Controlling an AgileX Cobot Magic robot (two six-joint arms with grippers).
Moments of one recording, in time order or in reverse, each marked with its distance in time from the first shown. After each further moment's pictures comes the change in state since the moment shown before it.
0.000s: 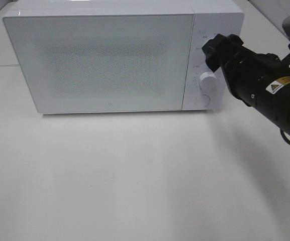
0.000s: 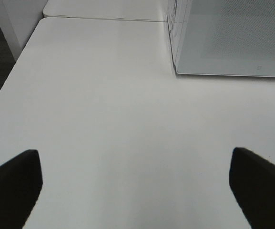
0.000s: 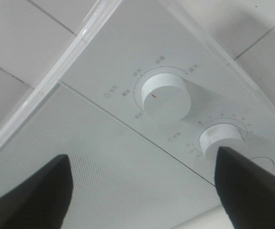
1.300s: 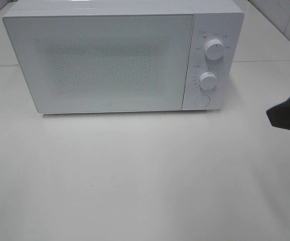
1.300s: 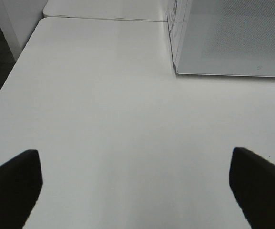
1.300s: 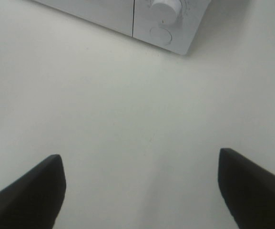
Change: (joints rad) left arm 0.000 0.000 0.000 0.000 0.000 0.000; right arm -0.178 -0.634 -0.208 -0.580 1.546 -0.488
